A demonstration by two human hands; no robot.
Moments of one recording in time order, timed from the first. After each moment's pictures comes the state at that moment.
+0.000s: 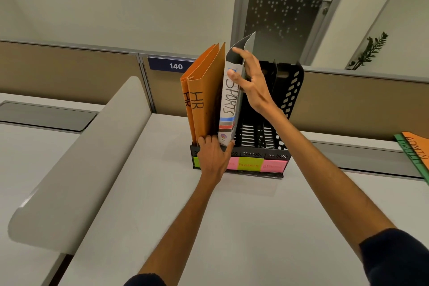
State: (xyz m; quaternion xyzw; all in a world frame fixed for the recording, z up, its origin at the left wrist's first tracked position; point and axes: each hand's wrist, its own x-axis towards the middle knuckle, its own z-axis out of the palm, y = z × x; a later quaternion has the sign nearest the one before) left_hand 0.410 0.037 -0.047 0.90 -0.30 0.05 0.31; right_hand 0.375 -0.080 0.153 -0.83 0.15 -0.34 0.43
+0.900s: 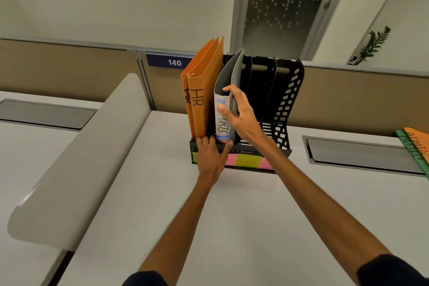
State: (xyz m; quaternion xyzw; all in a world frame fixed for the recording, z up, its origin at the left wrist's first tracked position) left_hand 0.410 0.044 -0.061 0.89 -0.30 0.02 0.33; right_hand 0.359 -0.056 0.071 -0.85 0.16 -0.28 0.42
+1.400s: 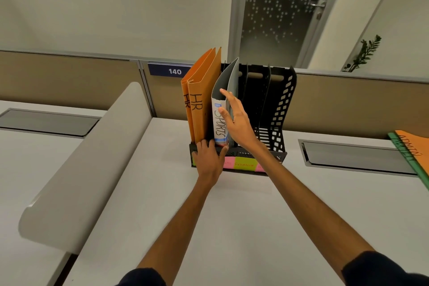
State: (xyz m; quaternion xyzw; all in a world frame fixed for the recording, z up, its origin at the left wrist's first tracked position) left_hand 0.407 0.053 -0.047 0.91 -0.30 -0.01 0.27; right_hand 0.362 -0.044 0.068 -0.84 0.20 -0.30 0.40
